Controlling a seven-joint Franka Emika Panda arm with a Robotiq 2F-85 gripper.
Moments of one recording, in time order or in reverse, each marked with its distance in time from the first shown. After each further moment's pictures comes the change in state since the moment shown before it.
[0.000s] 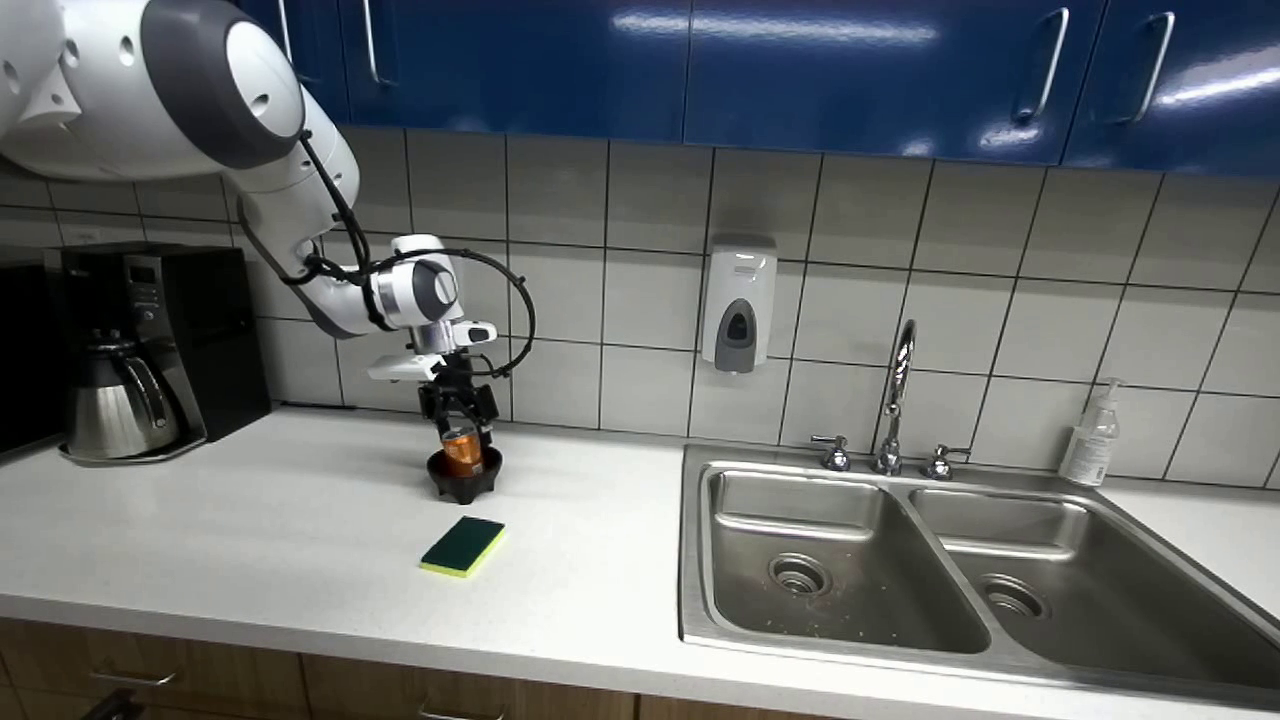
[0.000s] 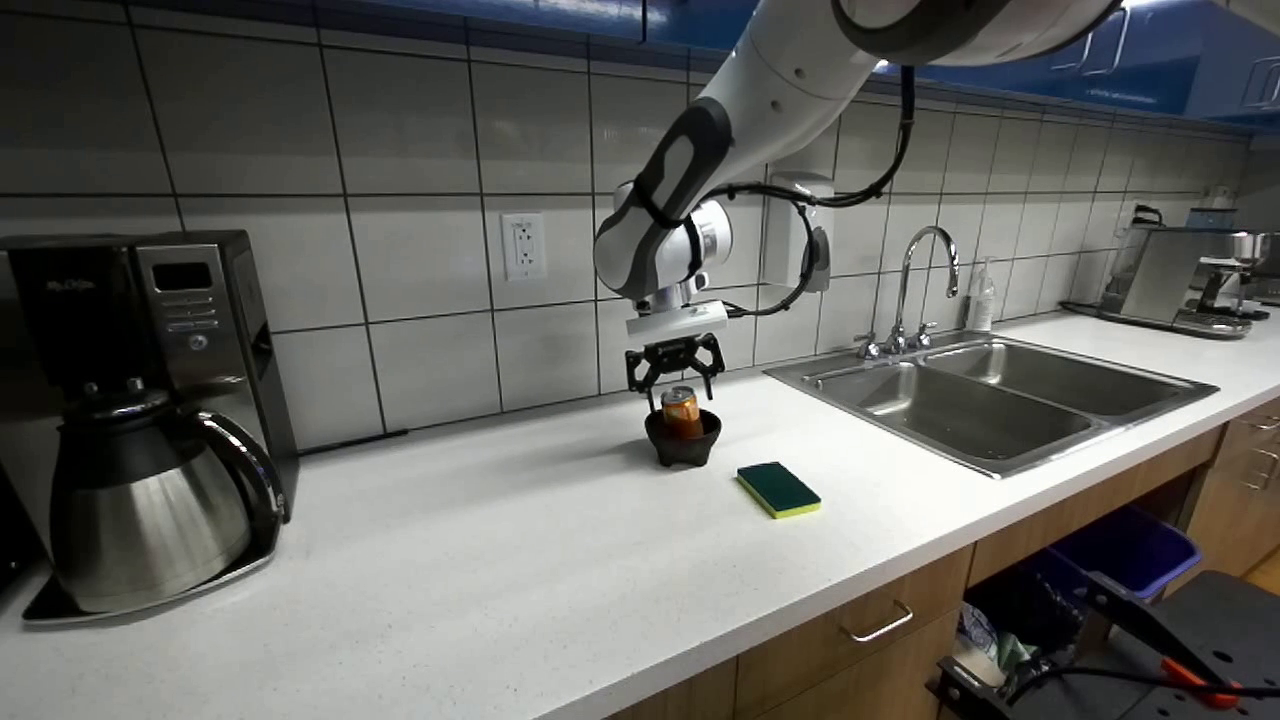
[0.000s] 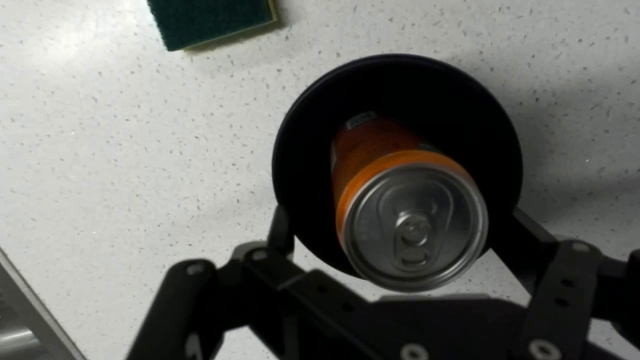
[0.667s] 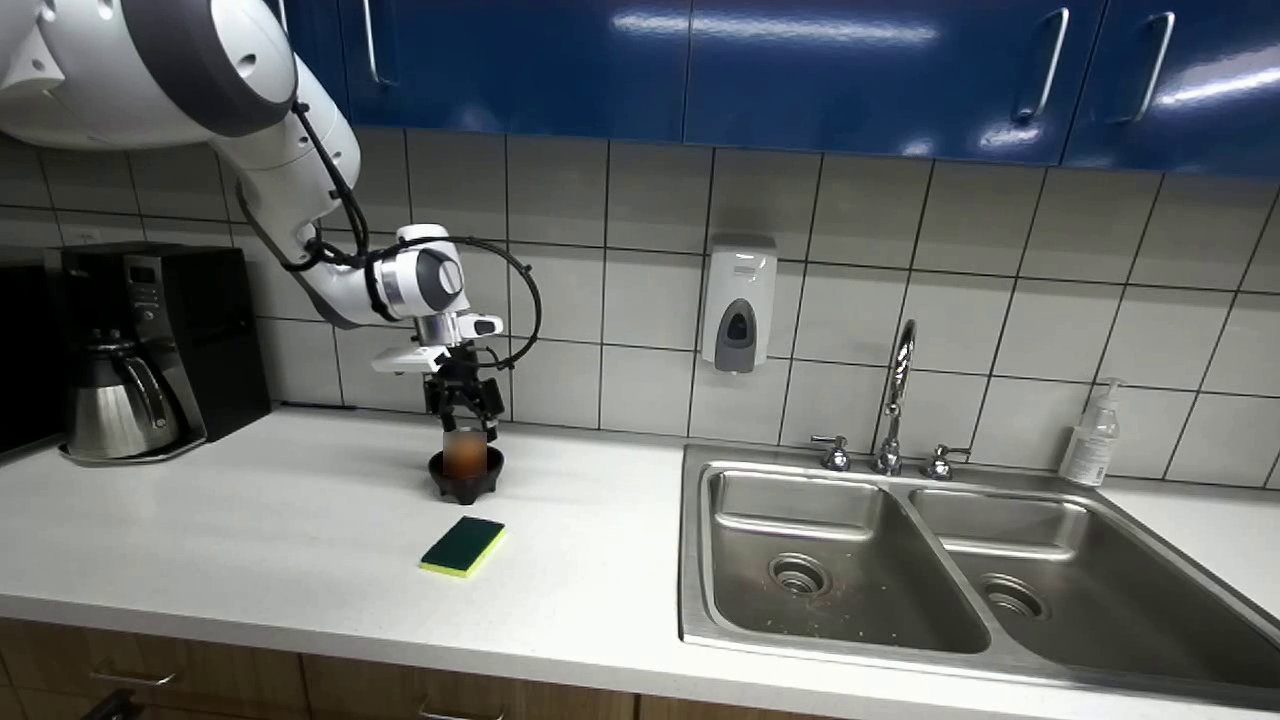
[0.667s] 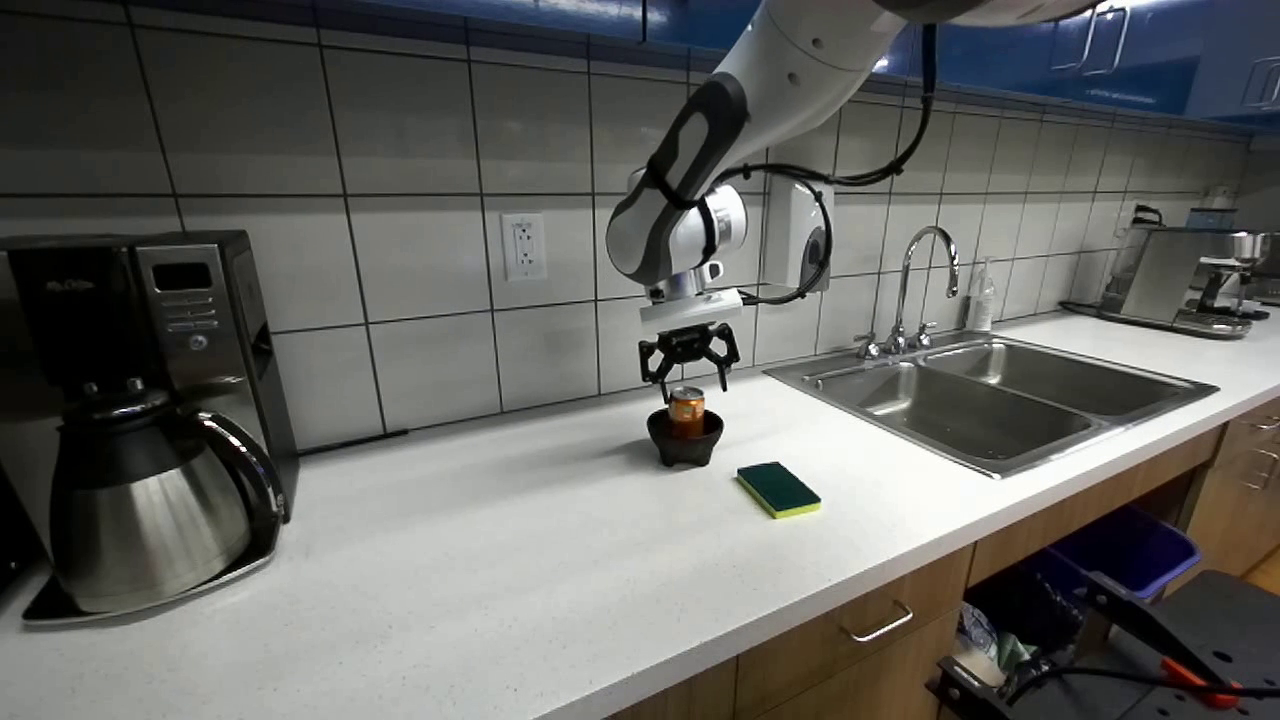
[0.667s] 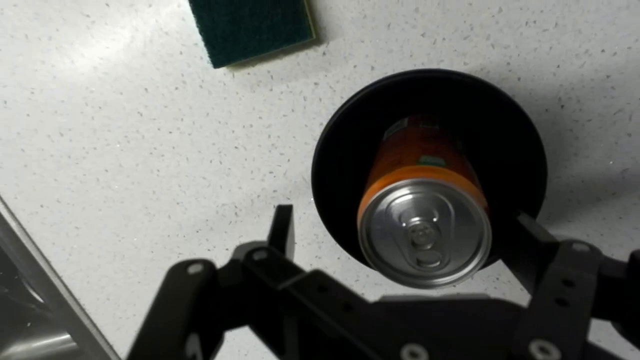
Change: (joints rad) arm -0.007 -0.072 -0.010 -0.082 0.000 -0.001 0.000
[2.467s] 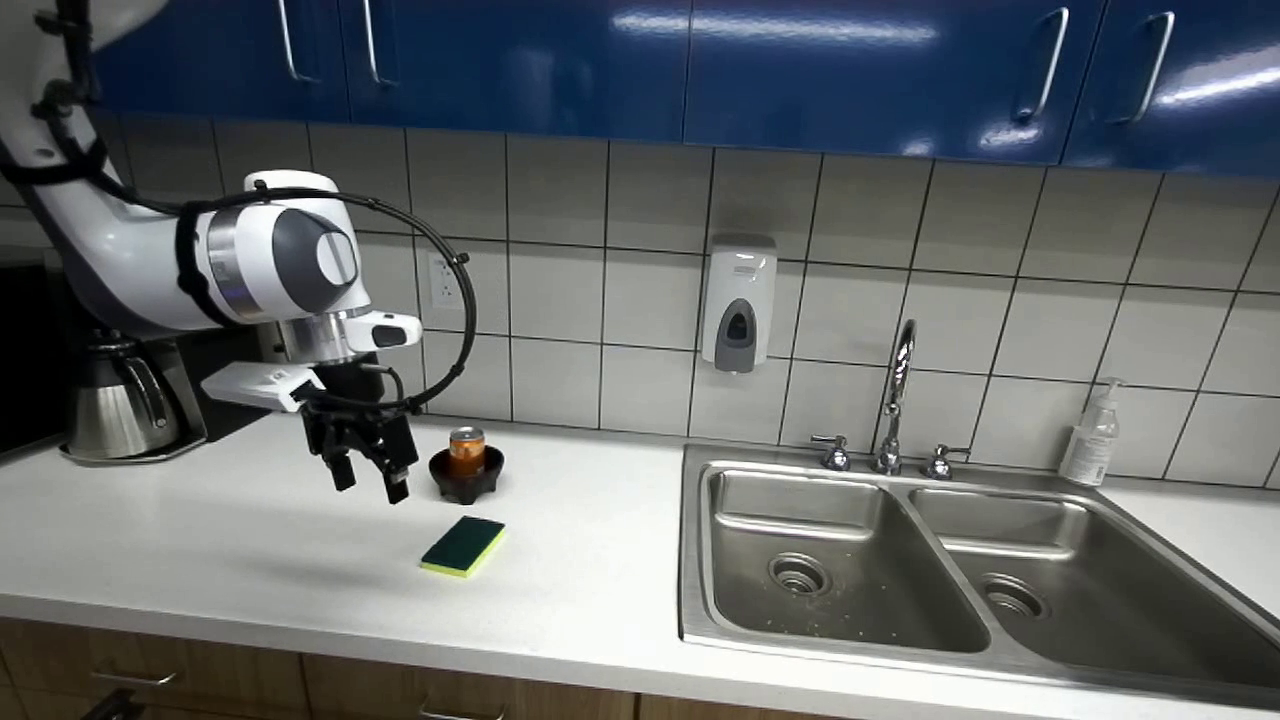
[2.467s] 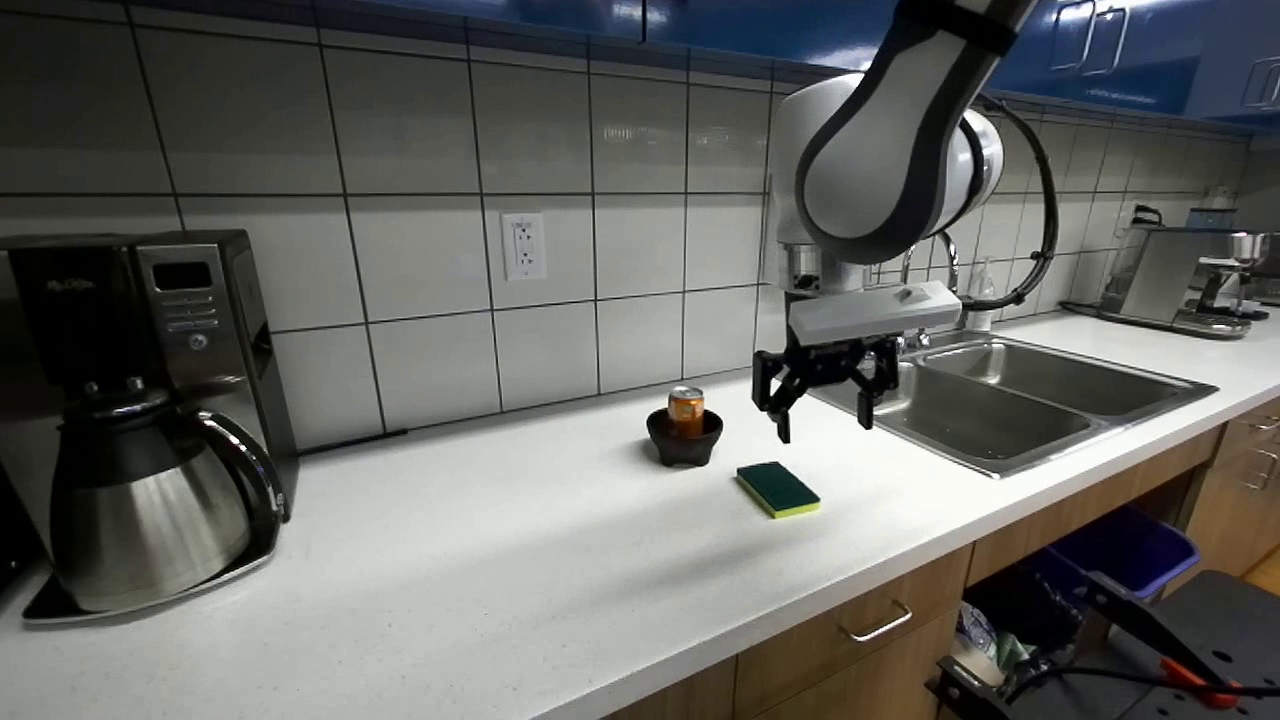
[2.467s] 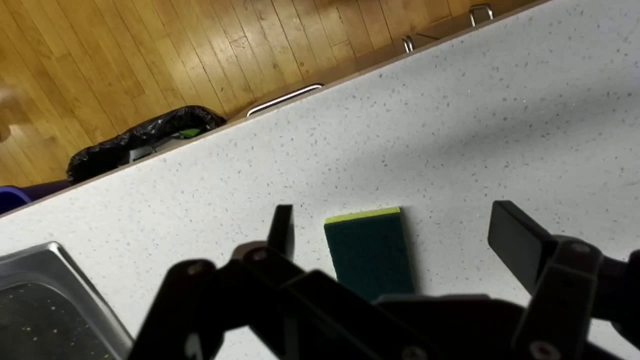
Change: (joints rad) arm 0.007 -0.786 0.009 -1.138 -0.194 0.394 0.118
